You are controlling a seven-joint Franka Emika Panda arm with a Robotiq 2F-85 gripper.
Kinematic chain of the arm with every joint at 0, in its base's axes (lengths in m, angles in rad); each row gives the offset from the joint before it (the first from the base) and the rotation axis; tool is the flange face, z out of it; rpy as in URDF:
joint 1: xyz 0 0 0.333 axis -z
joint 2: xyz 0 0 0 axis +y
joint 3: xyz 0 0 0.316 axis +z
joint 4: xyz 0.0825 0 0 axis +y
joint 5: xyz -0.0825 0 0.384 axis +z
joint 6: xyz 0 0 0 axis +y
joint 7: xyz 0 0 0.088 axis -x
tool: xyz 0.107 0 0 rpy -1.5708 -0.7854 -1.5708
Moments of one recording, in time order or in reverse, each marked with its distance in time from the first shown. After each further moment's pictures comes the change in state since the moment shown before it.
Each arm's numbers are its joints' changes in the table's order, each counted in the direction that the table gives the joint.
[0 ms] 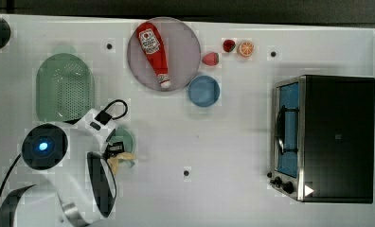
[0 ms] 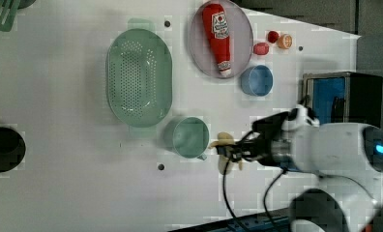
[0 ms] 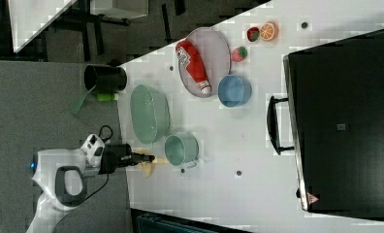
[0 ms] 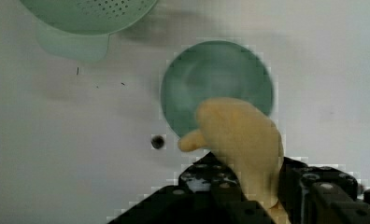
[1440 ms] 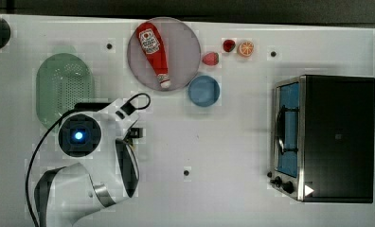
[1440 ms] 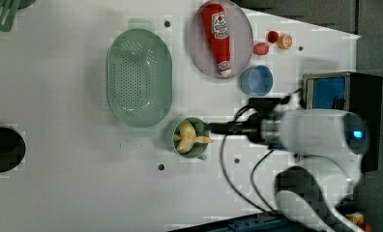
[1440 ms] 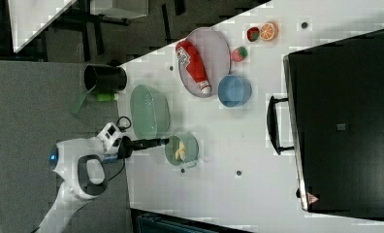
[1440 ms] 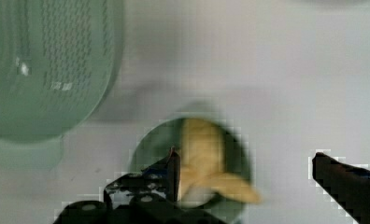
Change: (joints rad) arm 0.025 0.086 -0.063 0.018 -0.079 -0.219 -0.154
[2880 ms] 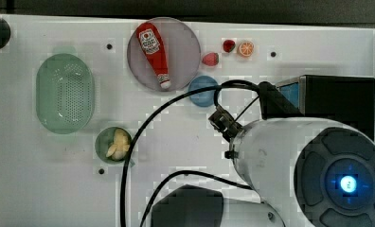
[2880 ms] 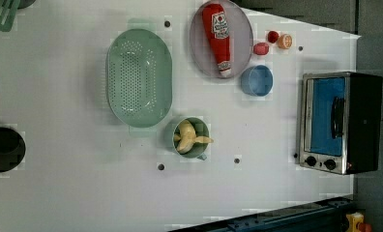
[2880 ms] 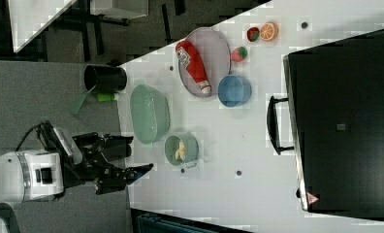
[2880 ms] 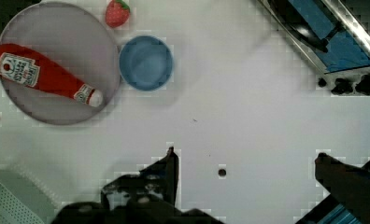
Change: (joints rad) arm 0.064 -0.363 -0.476 -0.357 -0.055 0.716 -0.272
